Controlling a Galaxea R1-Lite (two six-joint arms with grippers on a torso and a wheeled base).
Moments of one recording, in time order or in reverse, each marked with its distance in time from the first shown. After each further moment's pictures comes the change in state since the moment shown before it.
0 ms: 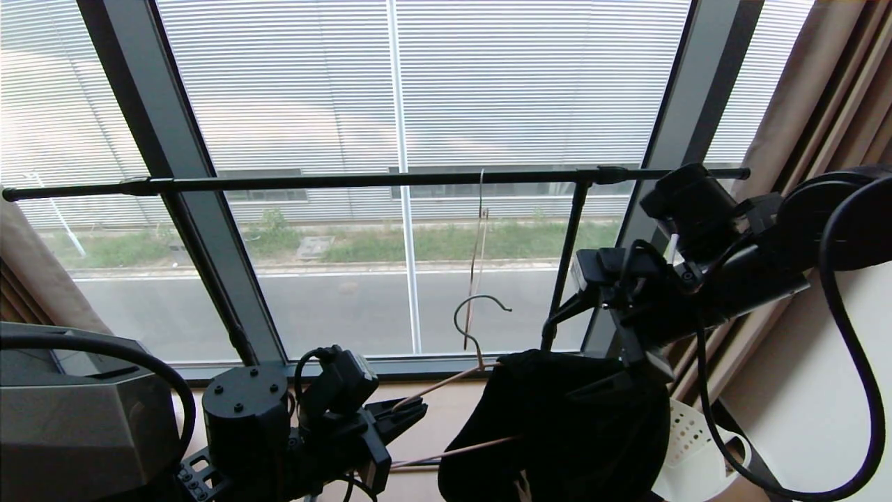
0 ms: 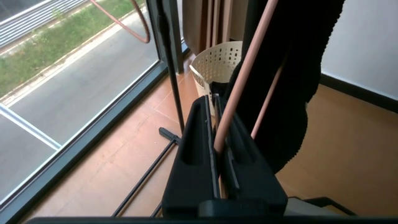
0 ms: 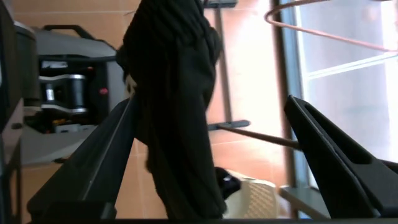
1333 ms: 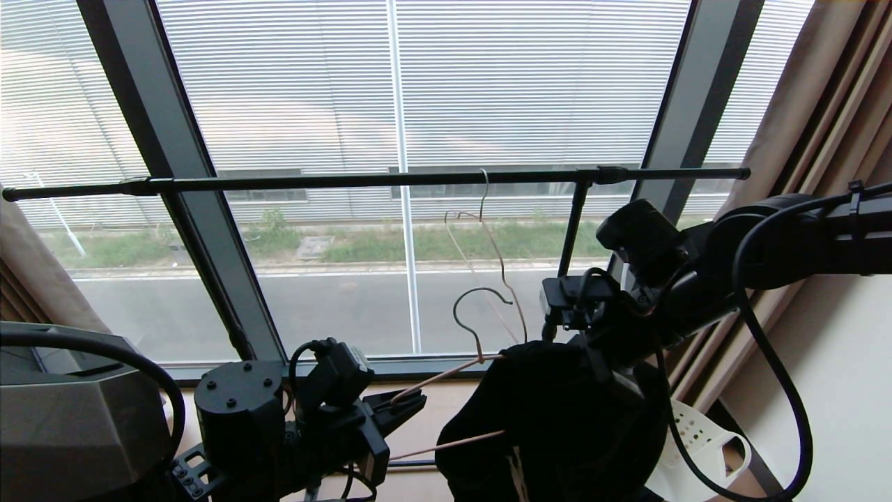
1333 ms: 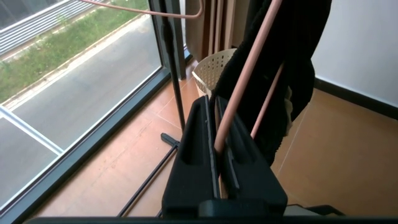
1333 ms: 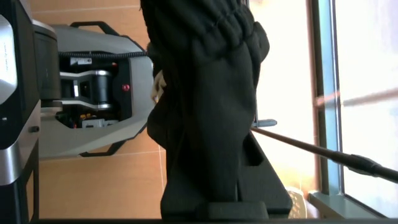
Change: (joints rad) left arm 0.008 -0.020 -0.010 0.000 0.001 -0.014; right arm 0.033 0.098 -0.003 -0.002 0.017 0.027
